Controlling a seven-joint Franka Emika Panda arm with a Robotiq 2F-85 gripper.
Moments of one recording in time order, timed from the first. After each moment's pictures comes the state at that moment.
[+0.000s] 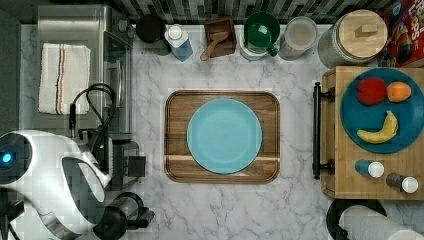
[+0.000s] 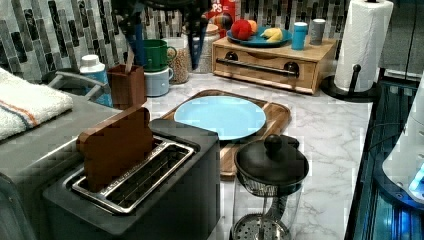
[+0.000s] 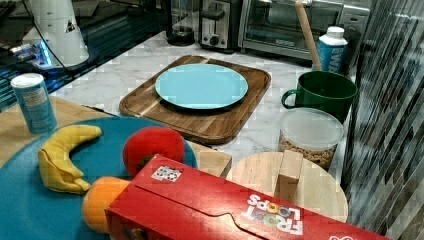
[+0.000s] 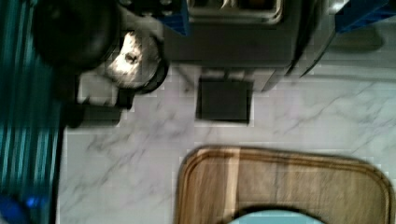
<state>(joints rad) 0.13 -0.02 0.49 -1.97 0.07 0.32 1.32</state>
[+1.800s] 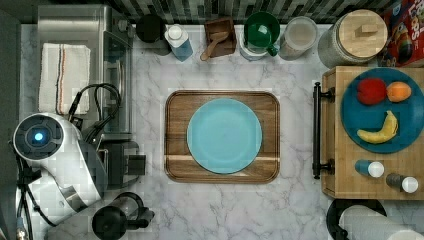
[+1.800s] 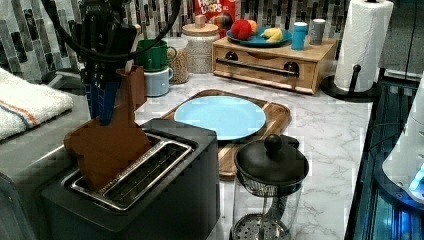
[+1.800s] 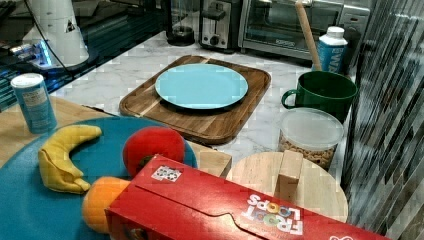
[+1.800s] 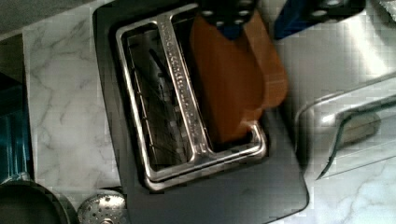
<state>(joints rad) 0.11 0.15 0.54 -1.97 0.25 0.64 1.59</state>
